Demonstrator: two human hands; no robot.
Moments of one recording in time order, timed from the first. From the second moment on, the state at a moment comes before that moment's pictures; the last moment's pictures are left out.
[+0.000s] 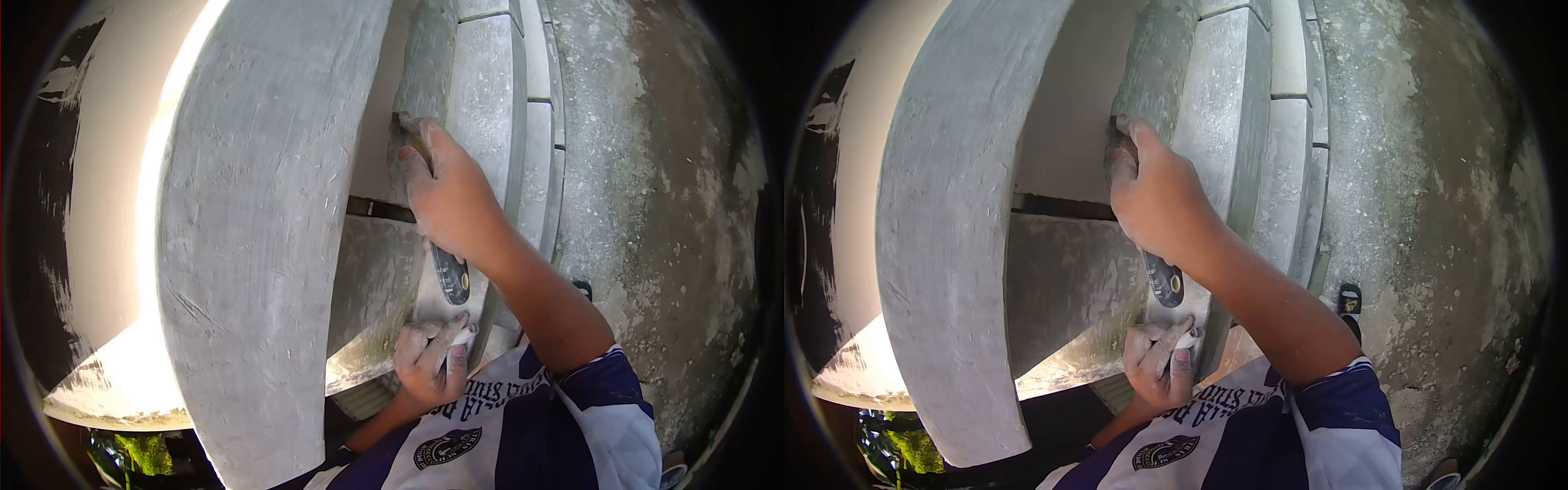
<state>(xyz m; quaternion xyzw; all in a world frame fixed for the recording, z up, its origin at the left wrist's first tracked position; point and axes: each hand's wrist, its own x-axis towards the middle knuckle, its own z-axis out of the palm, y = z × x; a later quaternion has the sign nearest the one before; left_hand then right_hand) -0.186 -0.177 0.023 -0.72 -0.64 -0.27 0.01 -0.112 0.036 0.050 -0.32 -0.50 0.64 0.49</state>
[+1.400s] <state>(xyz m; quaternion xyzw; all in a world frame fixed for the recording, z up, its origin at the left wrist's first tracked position) -0.194 -0.175 0.016 -0.73 -0.62 -0.28 0.04 -0.106 0.013 0.051 -0.30 -0.50 0.66 0.47</state>
